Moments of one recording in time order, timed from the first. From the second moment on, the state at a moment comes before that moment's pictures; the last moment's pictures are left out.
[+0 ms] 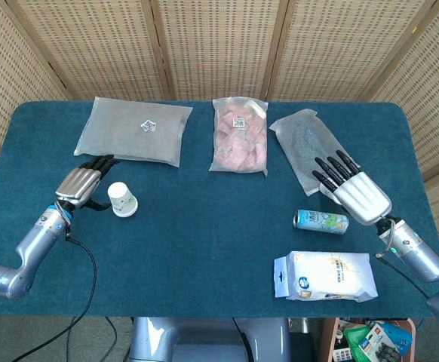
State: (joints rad) left arm -0.69 -1.28 -0.19 -1.35 1.20 0.73 -0.02; right arm 0.63 -1.21 0.01 -1.11 -1.70 1.26 -0.04
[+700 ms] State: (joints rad) left arm -0.41 -1.07 -0.15 -1.58 1.25 1.14 -0.15; right arm 0.33 -1.11 0.07 -1.48 -1.50 1.55 0.05
